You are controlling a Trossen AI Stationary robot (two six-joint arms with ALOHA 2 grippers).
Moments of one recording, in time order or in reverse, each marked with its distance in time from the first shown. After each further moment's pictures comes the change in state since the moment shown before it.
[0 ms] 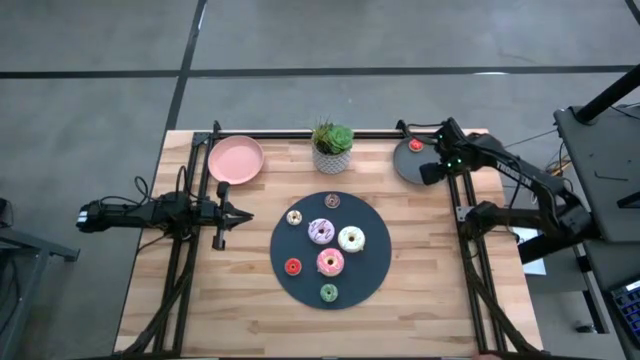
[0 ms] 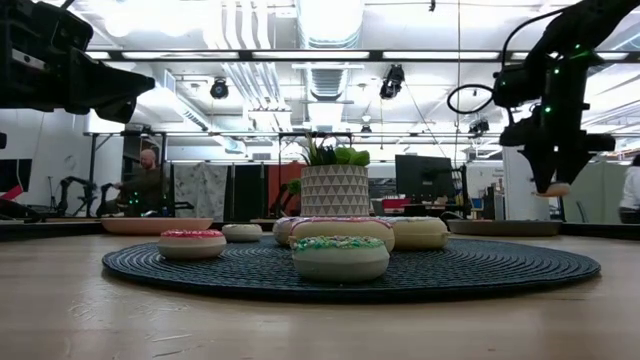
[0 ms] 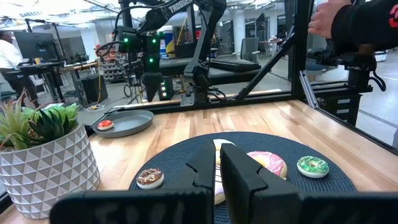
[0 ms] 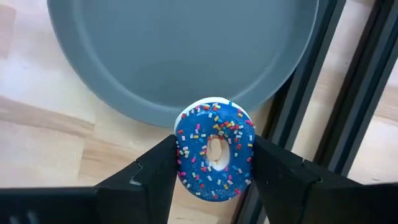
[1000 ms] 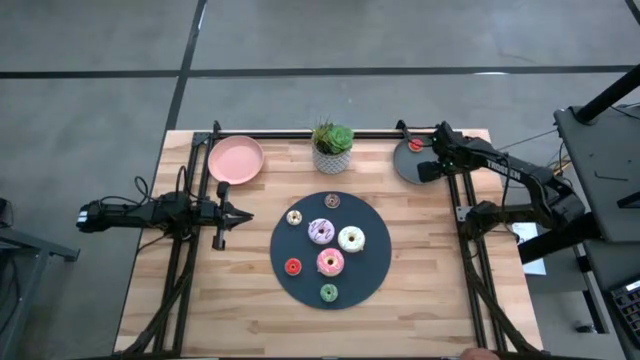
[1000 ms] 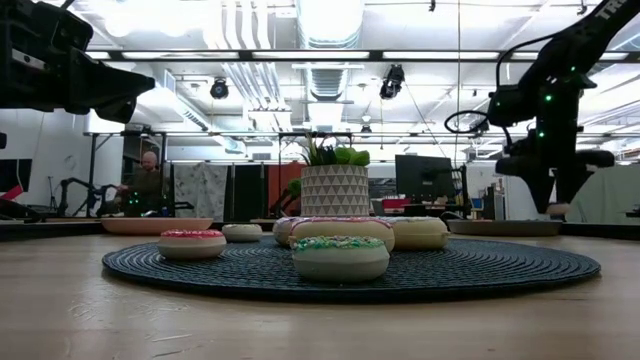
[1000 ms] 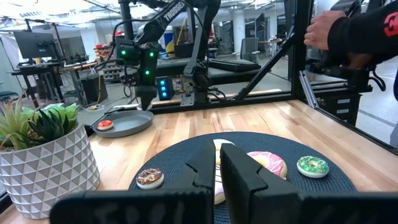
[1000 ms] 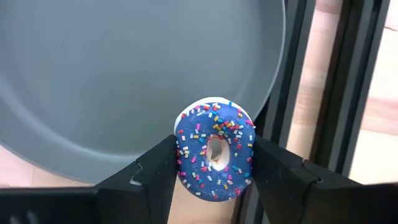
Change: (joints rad) left arm 0.000 0.000 0.000 0.000 0.000 0.000; right arm -0.014 0.096 -0.086 0.202 0.141 0.064
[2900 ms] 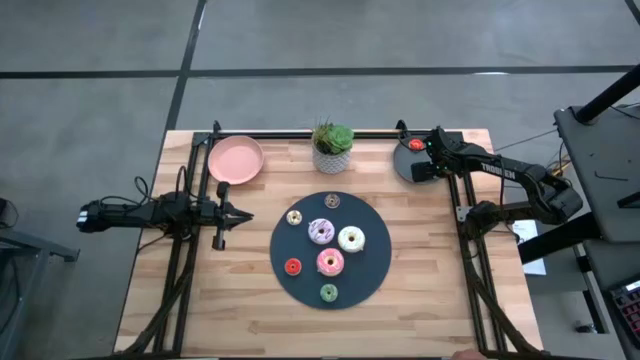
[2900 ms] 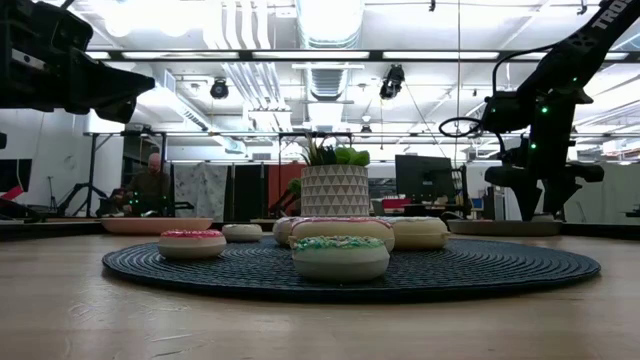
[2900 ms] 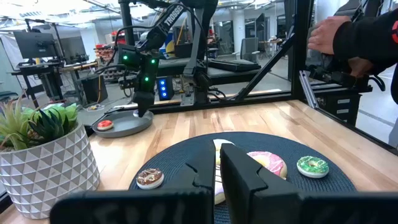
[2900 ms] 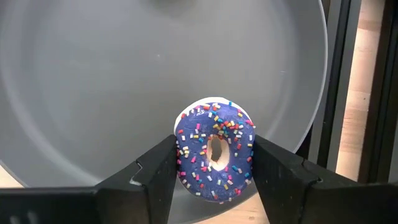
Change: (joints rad) left arm 0.000 0.000 0.000 0.000 0.000 0.000; right arm 0.051 0.041 -0.066 0.182 0.007 0.060
